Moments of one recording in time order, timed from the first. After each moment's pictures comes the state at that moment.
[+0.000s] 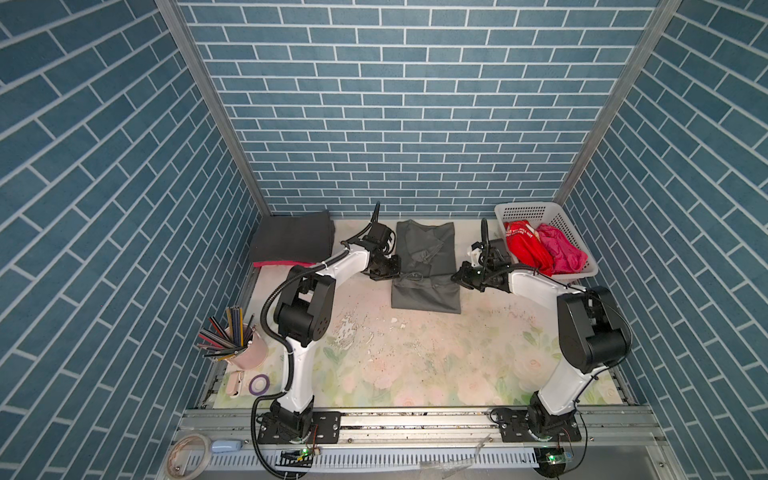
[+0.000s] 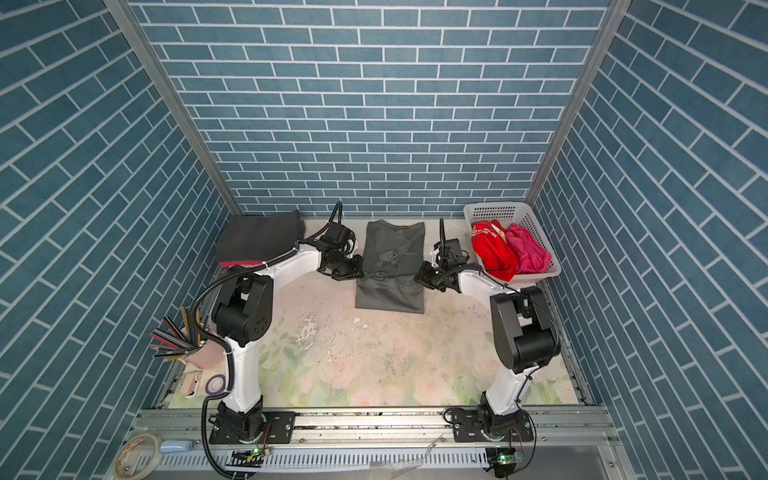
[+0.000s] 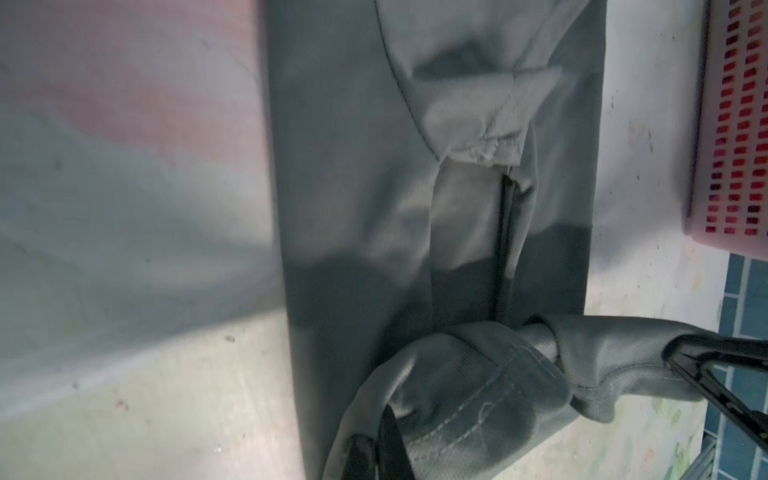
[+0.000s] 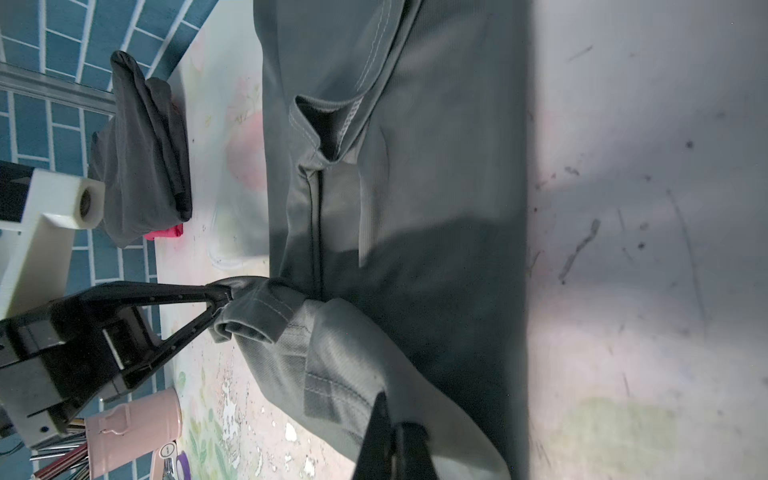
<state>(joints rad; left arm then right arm) -0.42 2.11 1.63 -0.61 0.33 -0.46 0.32 1.78 1.11 -0.22 -0.46 0.58</state>
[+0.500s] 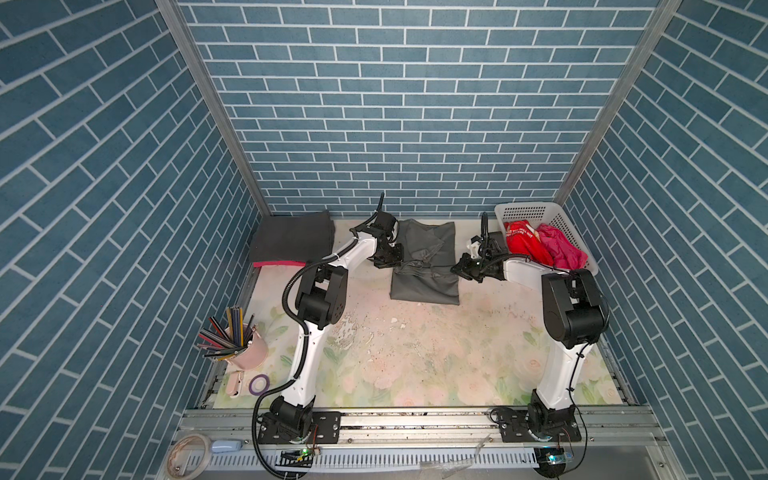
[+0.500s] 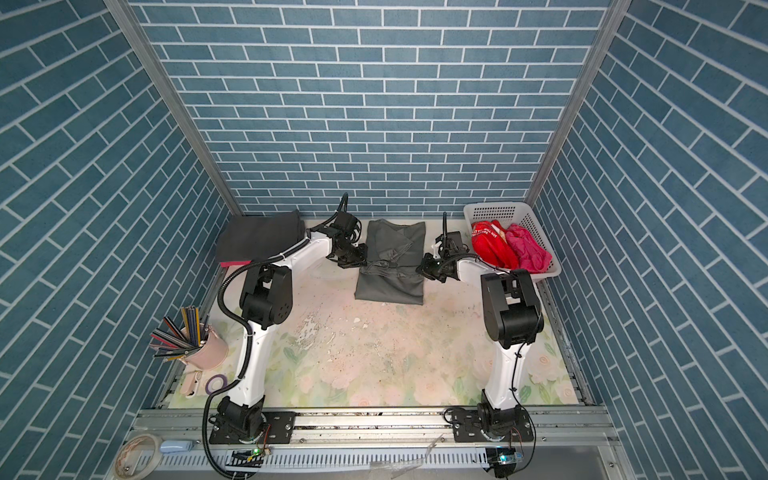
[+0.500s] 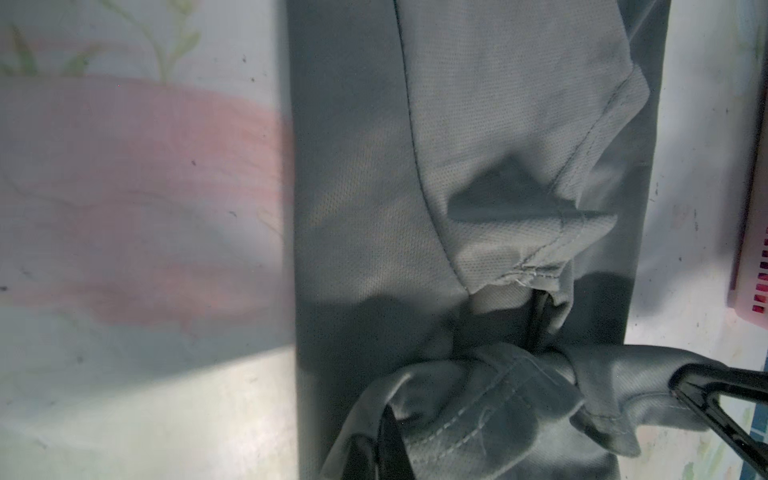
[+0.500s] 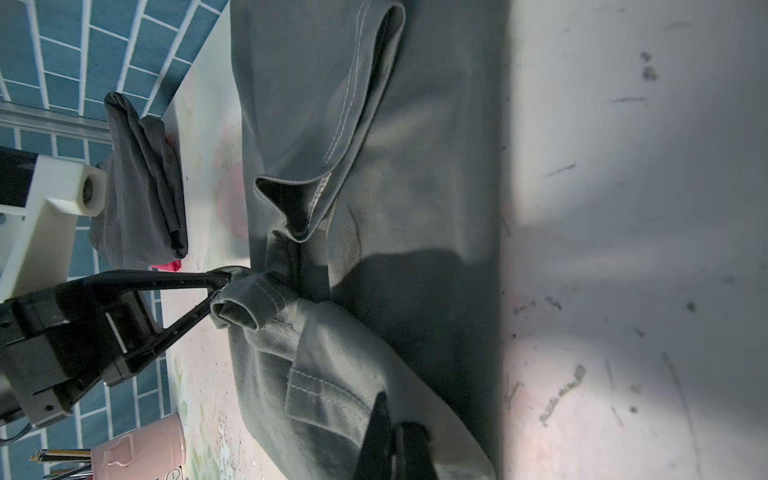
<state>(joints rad) -0.40 2.36 2.00 -0.77 0.29 -0.44 0.26 1.97 1.26 -0.19 -0.53 0.57</state>
